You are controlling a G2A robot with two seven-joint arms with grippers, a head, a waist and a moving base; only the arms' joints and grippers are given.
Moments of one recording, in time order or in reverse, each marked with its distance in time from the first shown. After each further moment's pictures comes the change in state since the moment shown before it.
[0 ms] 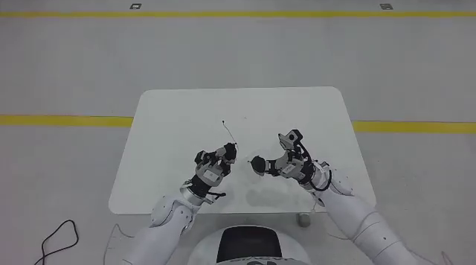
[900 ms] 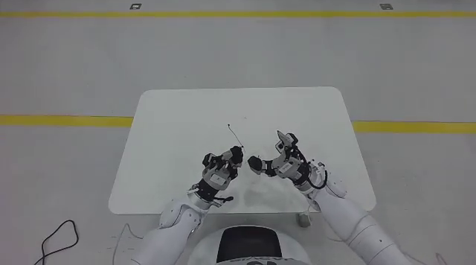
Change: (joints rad) left arm -0.021 -0.022 0.073 0.038 -0.045 -0.084 -0.048; right arm -0.018 -0.034 -0.017 0.005 0.103 0.066 -0.037
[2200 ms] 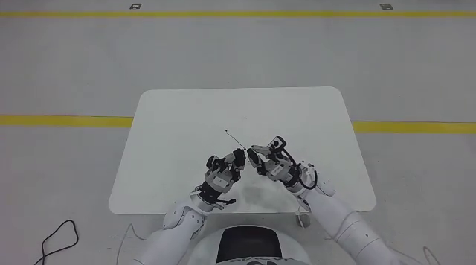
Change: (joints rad) left arm -0.005 -0.010 0.021 0.024 -0.023 0.004 -0.031; right arm 0.049 -0.077 -0.038 0.122 0.010 0.031 0.087
